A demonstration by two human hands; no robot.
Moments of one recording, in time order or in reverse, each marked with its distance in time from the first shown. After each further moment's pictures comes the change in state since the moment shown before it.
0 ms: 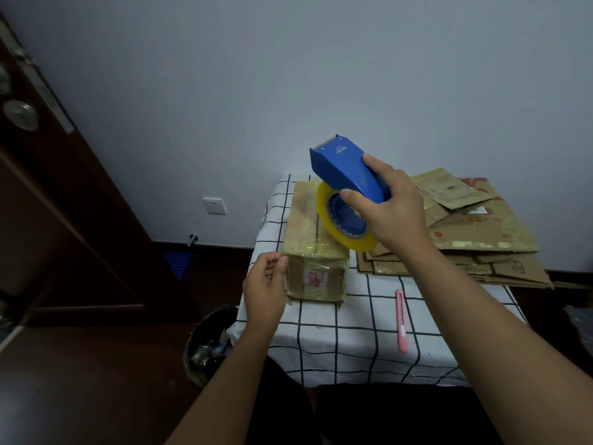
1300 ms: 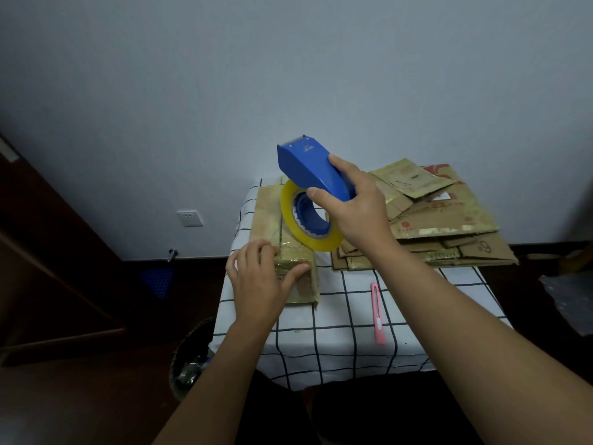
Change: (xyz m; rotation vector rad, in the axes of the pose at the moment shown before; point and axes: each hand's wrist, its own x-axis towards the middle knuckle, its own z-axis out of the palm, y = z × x) left_hand 0.012 0.009 0.035 0.796 0.009 0.562; right_hand 0.002 0.012 -0.007 0.188 0.022 0.102
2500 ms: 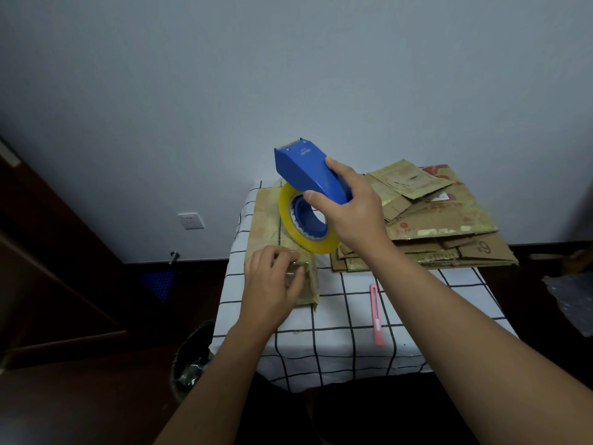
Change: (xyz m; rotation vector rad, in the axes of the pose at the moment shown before) left_hand 0.001 0.013 -0.004 -0.235 -0.078 0.145; right_hand -0.002 0.001 -0.002 -0.013 0.001 0.002
